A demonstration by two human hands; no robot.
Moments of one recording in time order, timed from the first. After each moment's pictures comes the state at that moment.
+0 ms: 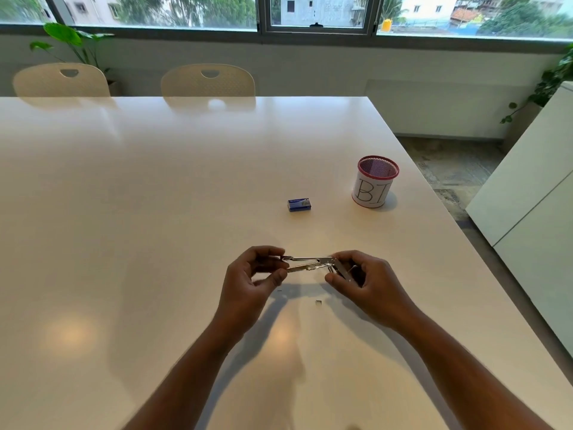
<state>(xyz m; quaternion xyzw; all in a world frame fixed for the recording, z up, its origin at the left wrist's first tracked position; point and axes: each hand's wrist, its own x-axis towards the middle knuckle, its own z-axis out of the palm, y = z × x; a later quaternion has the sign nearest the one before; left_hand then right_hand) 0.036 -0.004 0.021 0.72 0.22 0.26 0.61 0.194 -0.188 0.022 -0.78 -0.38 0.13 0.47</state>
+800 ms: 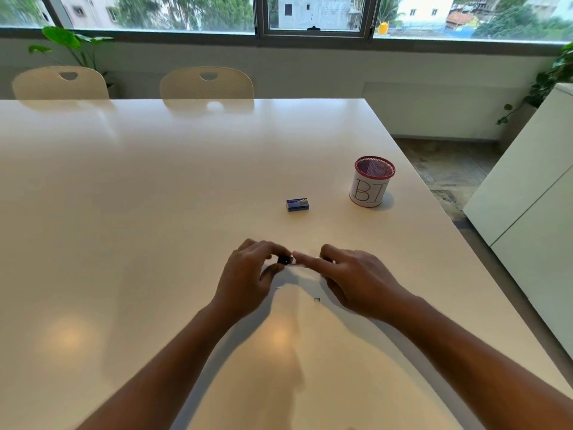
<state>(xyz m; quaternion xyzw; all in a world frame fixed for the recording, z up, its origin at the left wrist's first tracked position) 0.052 0.020 0.018 0.92 0.11 0.23 0.29 0.201 -0.173 0.030 -0.76 -0.64 -0.08 0.08</state>
